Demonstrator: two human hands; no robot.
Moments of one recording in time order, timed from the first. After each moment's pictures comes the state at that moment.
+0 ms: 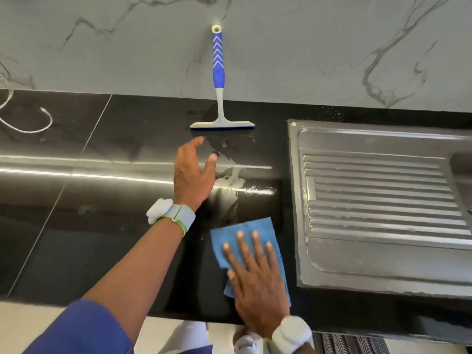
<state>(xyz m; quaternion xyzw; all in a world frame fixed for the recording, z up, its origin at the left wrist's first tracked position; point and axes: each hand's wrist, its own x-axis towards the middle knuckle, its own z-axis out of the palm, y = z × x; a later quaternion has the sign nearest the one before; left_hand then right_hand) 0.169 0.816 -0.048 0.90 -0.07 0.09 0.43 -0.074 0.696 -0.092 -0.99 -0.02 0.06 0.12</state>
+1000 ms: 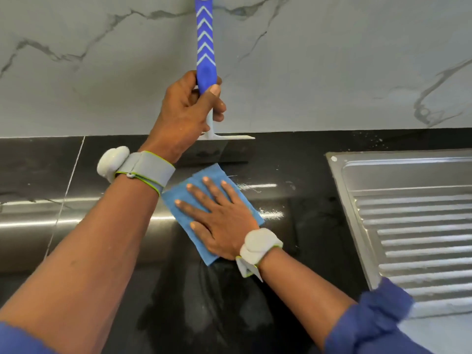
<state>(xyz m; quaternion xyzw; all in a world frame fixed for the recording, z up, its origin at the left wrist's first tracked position) 0.426 0.836 0.031 0.74 -0.20 -0.07 0.63 0.269 0.761 -0.106 -0.99 -0.16 0.04 0.05</state>
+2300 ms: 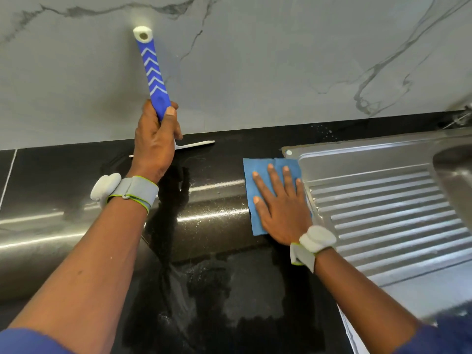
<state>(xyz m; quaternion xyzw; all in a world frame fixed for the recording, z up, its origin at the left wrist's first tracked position) 0.422 0.798 -0.037 0.75 -0.17 0.00 0.64 0.201 0.589 -0.110 -0.99 0.16 0.03 0.03</state>
